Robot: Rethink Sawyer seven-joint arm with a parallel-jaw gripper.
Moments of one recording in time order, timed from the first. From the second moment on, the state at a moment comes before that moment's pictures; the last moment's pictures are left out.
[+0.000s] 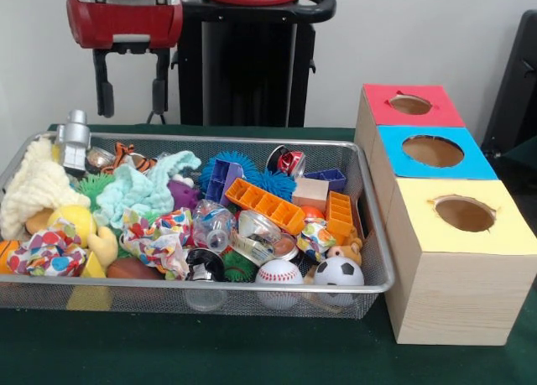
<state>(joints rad) -0.86 -0.90 0.62 1.73 -0.54 0.69 1.32</state>
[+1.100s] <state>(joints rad) -0.75 -0.80 0.58 1.65 -0.54 0.69 1.32</state>
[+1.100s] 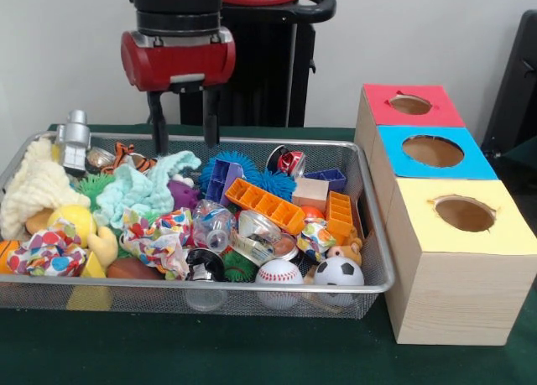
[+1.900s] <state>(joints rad) -0.67 -0.67 0.47 1.53 -0.55 0.69 1.32</state>
